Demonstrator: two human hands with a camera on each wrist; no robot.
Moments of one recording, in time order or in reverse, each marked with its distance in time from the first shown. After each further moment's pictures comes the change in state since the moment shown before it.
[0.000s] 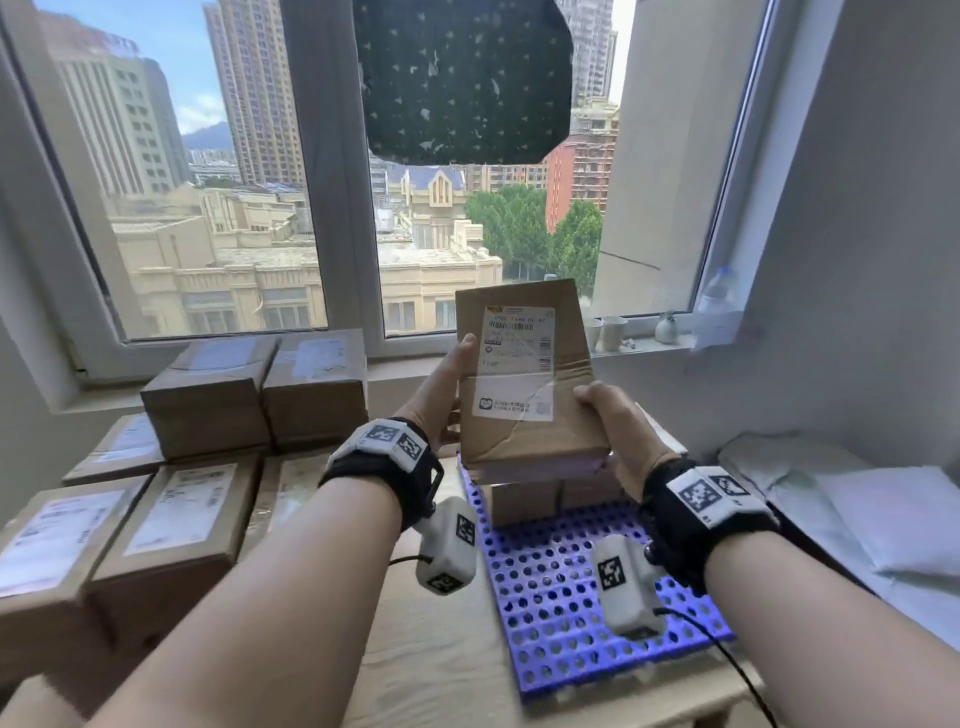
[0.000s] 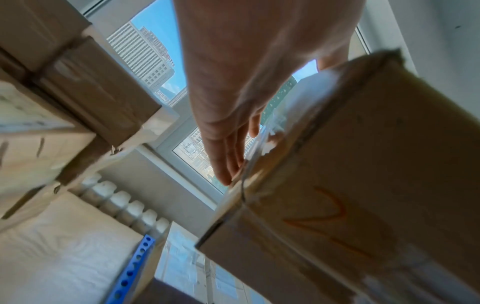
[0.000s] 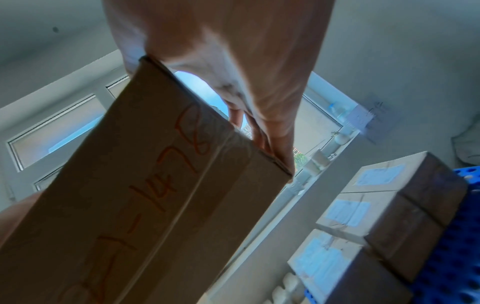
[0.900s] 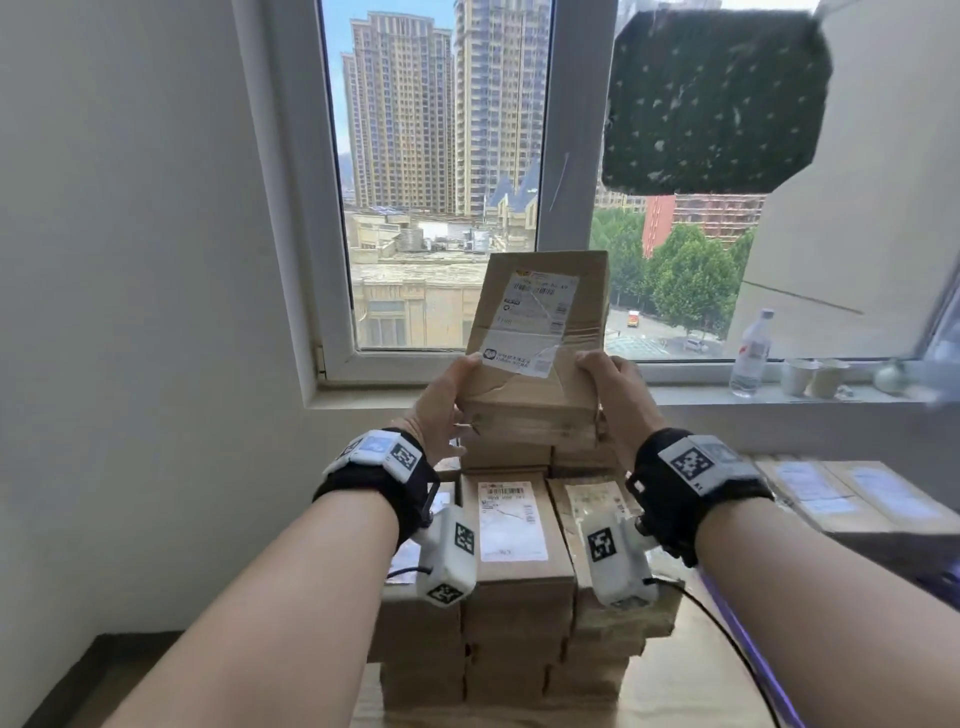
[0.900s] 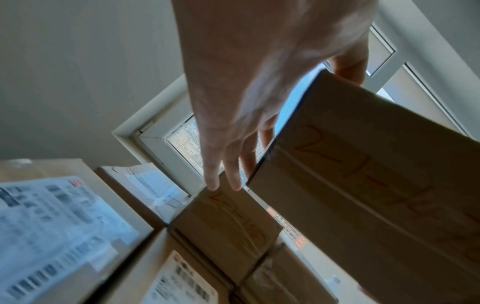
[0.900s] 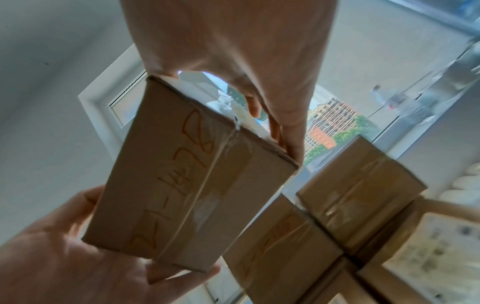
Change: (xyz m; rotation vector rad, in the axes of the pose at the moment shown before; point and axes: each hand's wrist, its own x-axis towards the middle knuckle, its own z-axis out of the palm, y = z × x) left_hand -0.078 0.028 -0.355 -0.085 0.179 -0.021; right_hand -0.007 -0.030 0.370 -0.053 -0.119 -0.045
